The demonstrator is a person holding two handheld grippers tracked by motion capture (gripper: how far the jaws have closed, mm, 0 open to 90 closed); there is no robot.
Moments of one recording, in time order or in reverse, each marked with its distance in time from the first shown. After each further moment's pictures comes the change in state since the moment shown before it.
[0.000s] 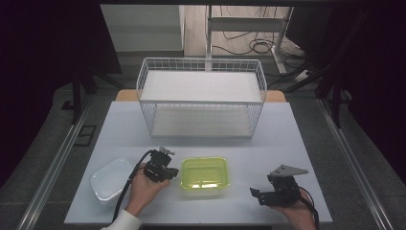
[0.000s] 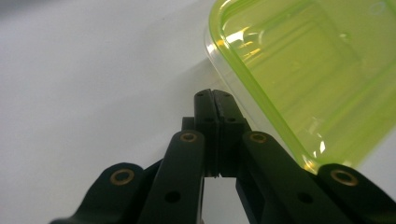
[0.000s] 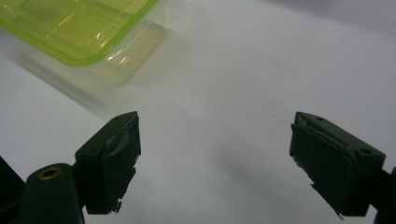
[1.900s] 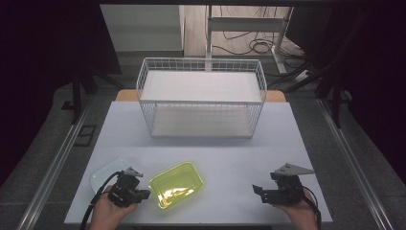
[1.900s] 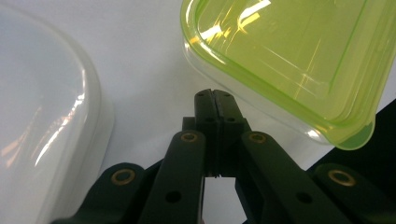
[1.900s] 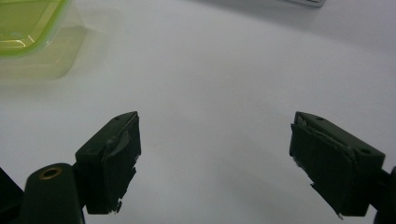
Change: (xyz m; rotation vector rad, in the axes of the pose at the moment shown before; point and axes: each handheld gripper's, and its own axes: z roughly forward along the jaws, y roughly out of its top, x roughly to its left) left arm 0.024 -0.078 -0.045 0.072 0.019 -0.031; right arm -0.004 0.002 -0.009 -0.048 -0.020 0.027
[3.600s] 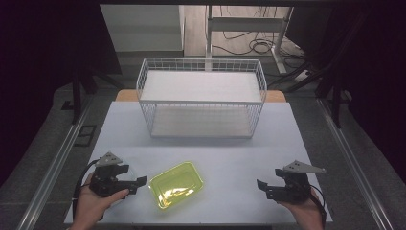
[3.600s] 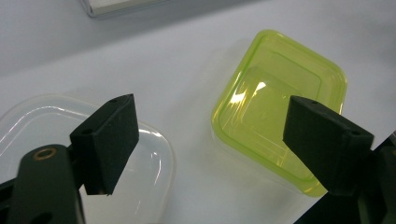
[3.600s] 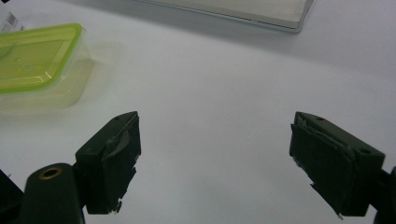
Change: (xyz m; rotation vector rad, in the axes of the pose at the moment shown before) left arm 0.016 0.008 -0.057 -0.307 0.019 0.004; right arm -0.005 0.007 -0.018 -0.078 -0.002 0.053
